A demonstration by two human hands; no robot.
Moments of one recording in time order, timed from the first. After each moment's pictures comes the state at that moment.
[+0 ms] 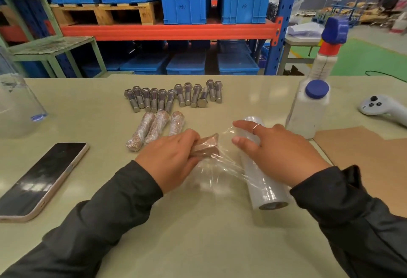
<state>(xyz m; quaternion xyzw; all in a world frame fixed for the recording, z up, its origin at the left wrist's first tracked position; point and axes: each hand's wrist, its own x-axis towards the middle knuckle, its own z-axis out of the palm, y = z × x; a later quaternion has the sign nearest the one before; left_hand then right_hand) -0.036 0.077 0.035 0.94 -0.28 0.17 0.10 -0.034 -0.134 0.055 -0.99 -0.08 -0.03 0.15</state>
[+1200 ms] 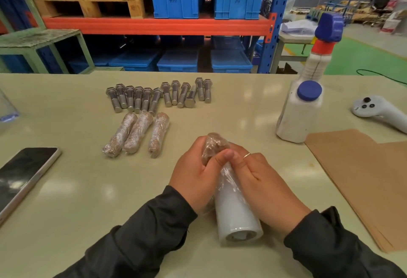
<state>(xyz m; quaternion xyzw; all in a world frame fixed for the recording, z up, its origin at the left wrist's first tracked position) -0.034 -0.005 0.011 0.76 -0.13 0.11 0.63 -0.045 -0.135 0.011 -0.89 -0.07 0.02 0.45</state>
